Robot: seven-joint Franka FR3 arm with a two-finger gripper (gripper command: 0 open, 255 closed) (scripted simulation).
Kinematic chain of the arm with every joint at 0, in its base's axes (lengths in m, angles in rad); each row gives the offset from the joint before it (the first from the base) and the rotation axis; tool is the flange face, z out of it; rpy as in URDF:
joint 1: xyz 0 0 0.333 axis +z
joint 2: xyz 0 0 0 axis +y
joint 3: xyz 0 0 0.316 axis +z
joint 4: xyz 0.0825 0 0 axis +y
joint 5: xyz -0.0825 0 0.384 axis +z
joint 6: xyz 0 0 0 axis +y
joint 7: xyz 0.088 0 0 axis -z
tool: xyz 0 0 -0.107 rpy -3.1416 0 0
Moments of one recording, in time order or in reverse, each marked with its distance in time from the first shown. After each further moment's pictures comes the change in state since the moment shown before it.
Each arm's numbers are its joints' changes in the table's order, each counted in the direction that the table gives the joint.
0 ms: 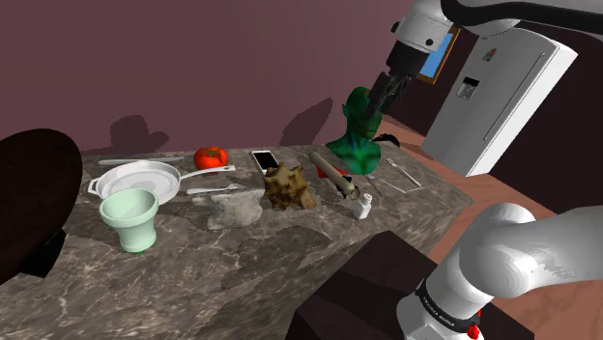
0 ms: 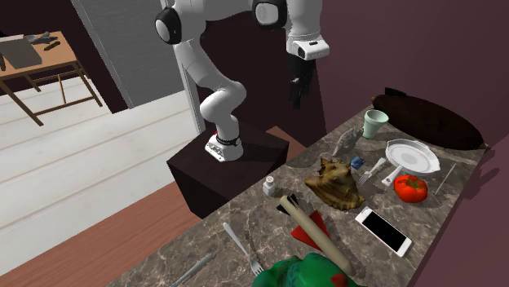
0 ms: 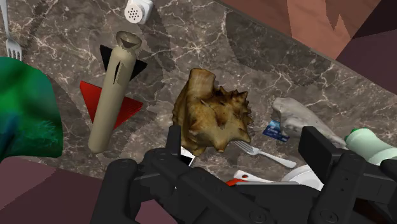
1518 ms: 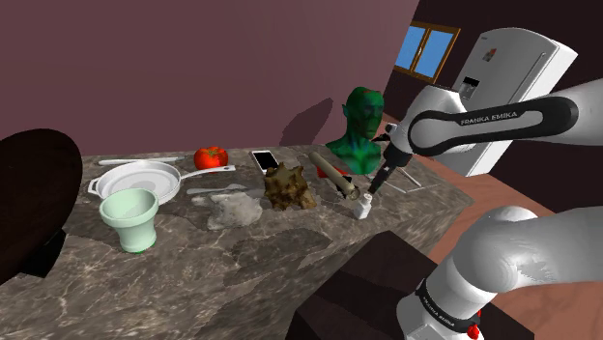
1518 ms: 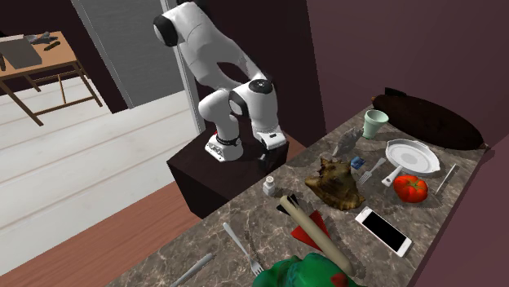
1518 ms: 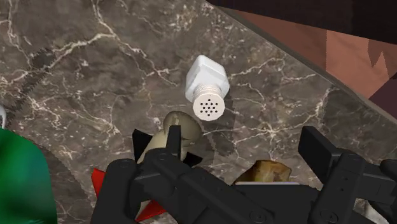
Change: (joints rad) arm -0.128 0.022 -0.286 0.605 -0.205 -0.628 -0.336
